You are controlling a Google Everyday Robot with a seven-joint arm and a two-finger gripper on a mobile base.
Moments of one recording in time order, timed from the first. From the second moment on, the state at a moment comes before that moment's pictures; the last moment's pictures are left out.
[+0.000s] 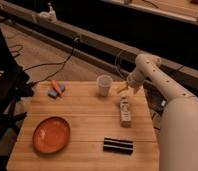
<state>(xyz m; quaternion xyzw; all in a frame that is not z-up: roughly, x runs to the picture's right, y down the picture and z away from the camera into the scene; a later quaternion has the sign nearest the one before) 0.209 0.031 0.922 -0.31 0.11 0.66 0.68</state>
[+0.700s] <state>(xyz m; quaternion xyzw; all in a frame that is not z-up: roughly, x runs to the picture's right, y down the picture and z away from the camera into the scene) 0.211 0.075 0.950 -0.33 0.15 0.64 0.68</state>
